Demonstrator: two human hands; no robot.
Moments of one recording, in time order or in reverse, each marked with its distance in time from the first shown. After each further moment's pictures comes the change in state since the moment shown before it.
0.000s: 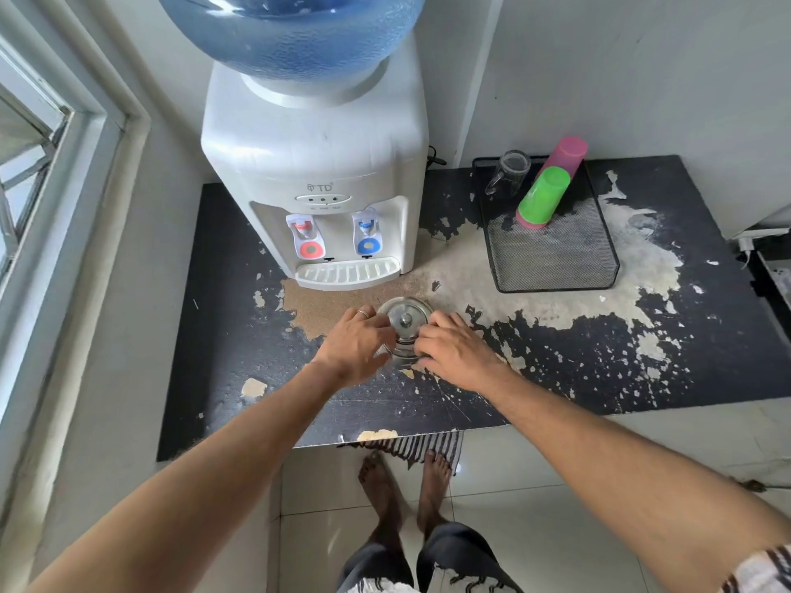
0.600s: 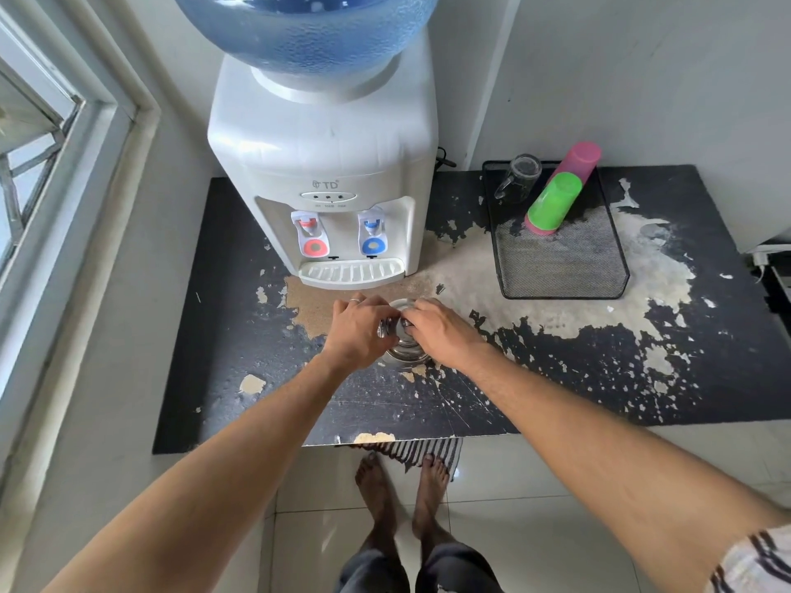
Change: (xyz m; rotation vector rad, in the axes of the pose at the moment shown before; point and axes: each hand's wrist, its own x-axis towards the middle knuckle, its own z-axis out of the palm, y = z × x) left_hand 0.022 0.004 -0.002 -0.244 0.136 -0.291; right_hand 0.043 -0.003 -0.009 0.174 0.059 0.112
